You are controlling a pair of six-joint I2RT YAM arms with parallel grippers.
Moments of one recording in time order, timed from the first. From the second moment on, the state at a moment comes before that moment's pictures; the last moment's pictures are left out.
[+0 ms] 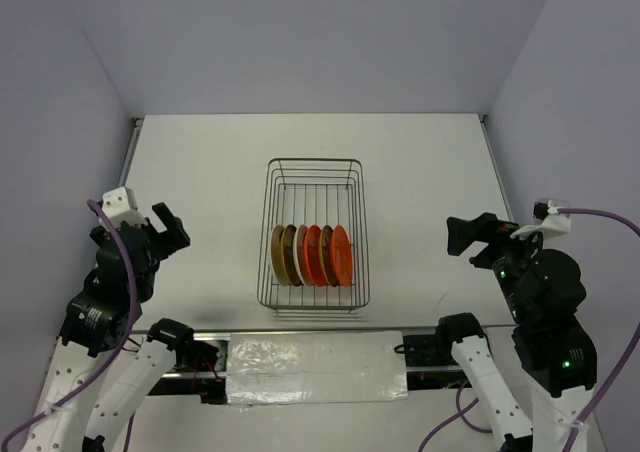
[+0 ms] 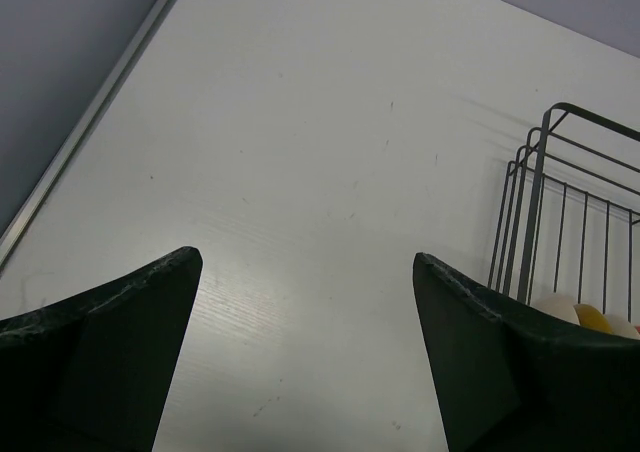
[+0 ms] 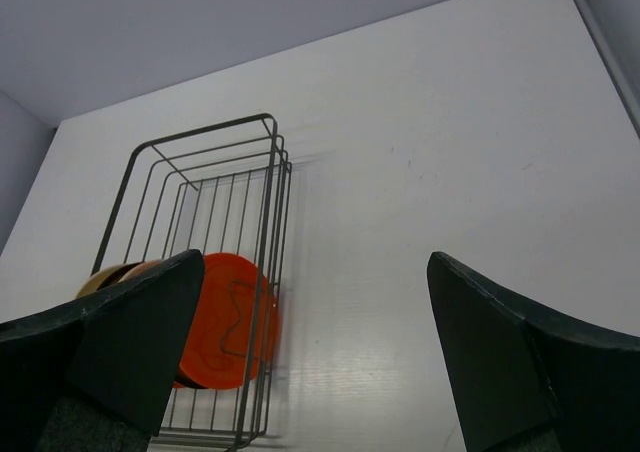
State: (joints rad) left arm -0.31 0.47 0.88 -0.80 -0.55 -0.42; right arm 0.15 0.38 1.10 -0.88 0.11 0.37
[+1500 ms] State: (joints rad) left arm -0.32 0.51 0.88 -0.79 -0.52 -0.42; right arm 0.95 1.43 1.12 -0.64 0.34 0.78
